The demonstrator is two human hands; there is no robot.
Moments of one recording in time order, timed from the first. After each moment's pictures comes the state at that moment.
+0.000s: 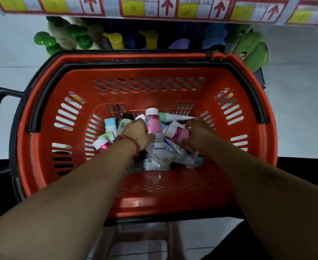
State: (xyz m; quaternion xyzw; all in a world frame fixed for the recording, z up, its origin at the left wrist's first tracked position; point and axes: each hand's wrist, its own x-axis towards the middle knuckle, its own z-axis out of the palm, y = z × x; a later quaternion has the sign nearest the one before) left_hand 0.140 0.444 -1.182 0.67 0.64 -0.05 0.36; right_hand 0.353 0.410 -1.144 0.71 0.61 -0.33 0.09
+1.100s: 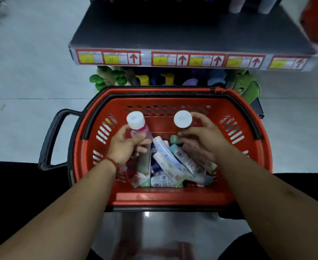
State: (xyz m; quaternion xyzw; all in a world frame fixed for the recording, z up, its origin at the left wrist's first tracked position) left_hand 0.070 0.405 -1.084 0.34 0.61 0.37 0.61; right_hand 0.306 0.406 -1.048 0.56 0.21 -0.66 -0.45
